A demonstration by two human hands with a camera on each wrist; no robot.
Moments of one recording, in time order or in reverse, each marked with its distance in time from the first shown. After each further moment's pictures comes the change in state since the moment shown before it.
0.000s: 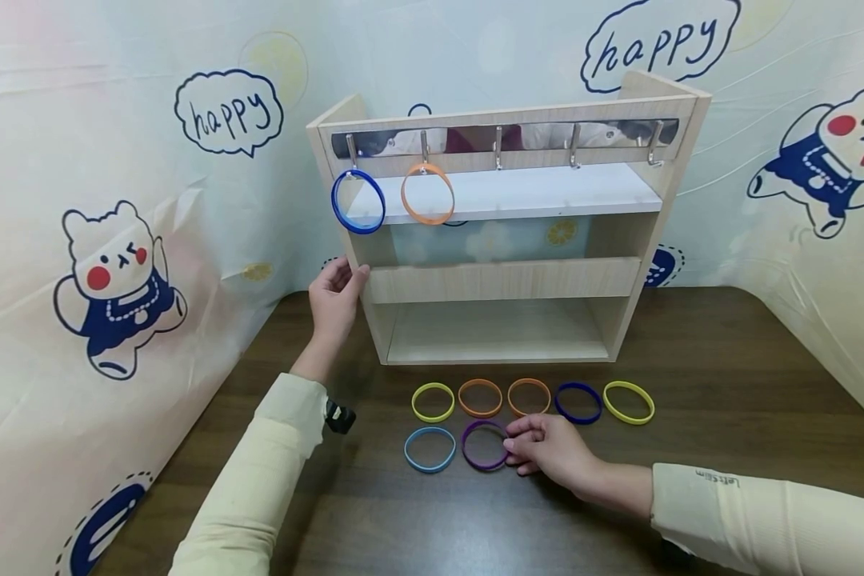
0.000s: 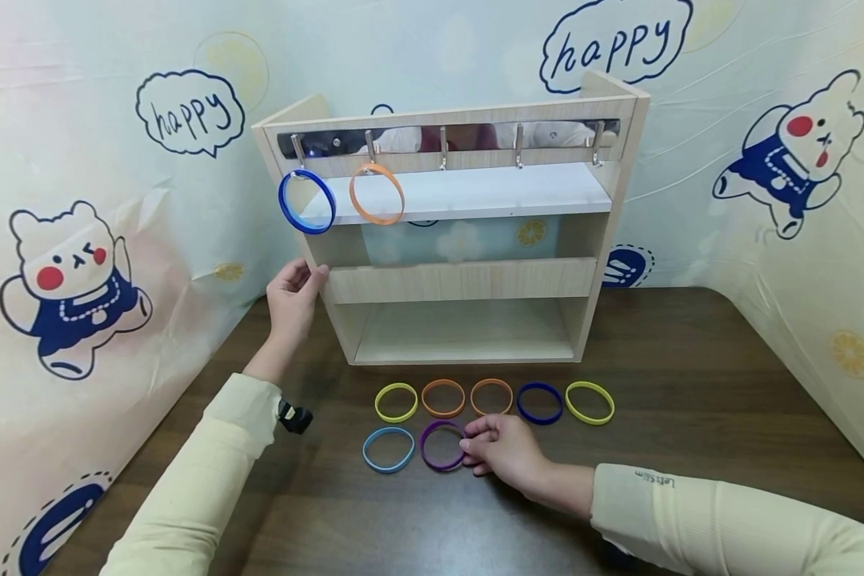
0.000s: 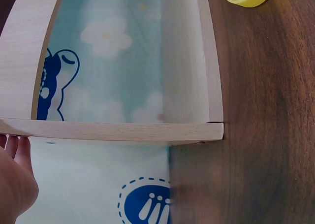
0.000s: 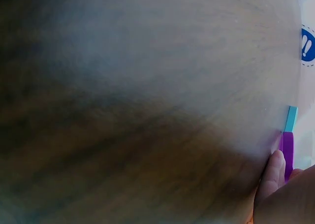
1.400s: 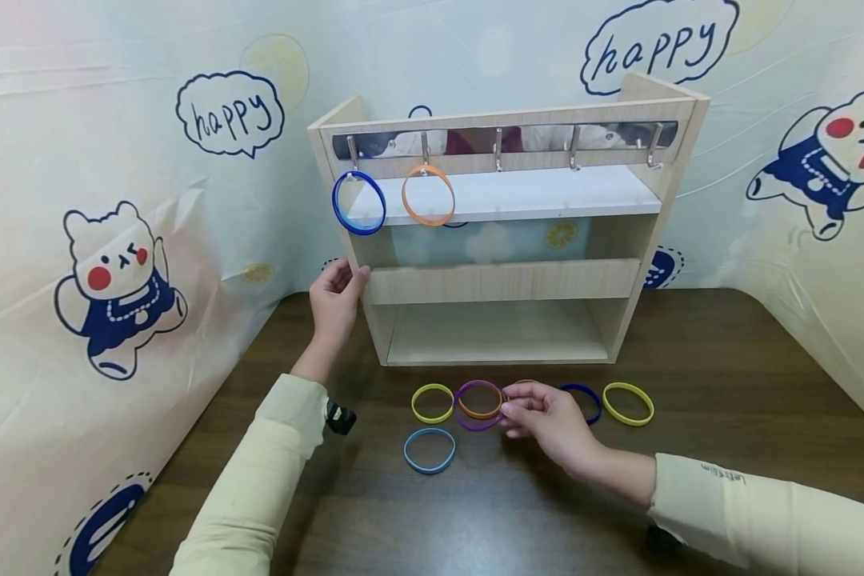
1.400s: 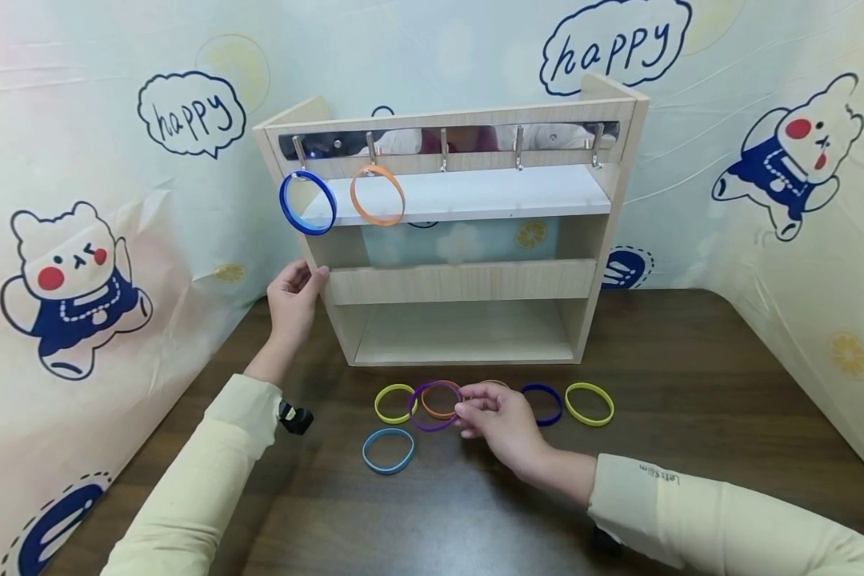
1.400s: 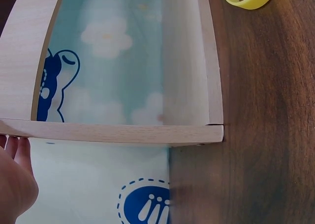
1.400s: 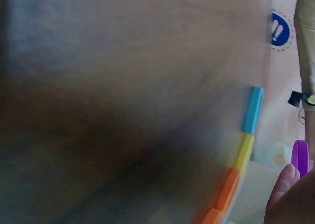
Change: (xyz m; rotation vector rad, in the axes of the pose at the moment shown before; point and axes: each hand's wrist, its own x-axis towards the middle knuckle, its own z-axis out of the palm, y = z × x) left_hand -0.001 -0.001 0.000 0.006 -0.001 0.014; right_hand 0.008 -0.031 0.000 0.099 0.093 -0.149
